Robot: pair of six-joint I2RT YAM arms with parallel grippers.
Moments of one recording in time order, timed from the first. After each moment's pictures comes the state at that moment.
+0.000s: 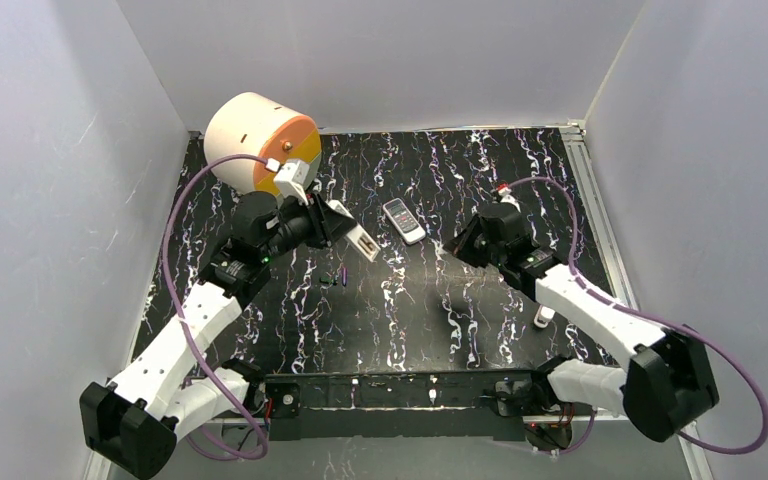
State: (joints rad) left arm -0.46 0.98 0.86 -0.12 0.29 -0.54; right arm 0.57 1.14 0.77 -0.21 0.03 0.90
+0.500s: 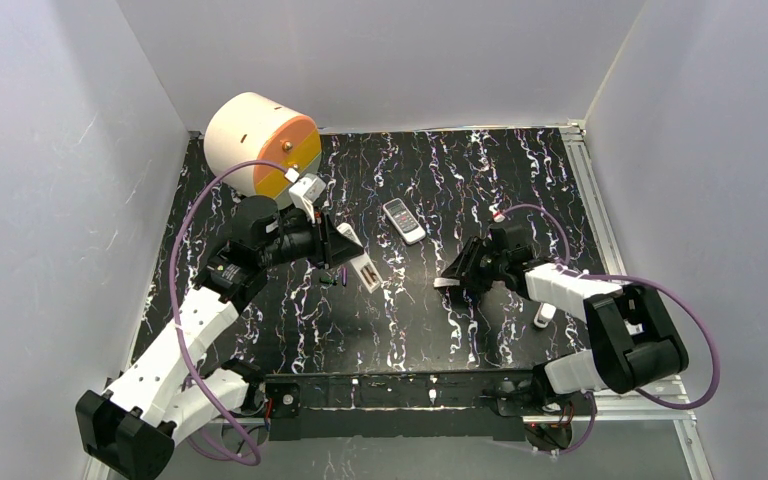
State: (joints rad) left arm -0.46 0.95 0.87 -0.26 0.59 -0.40; right arm 0.37 1.39 0.55 0.00 -0.33 0.81
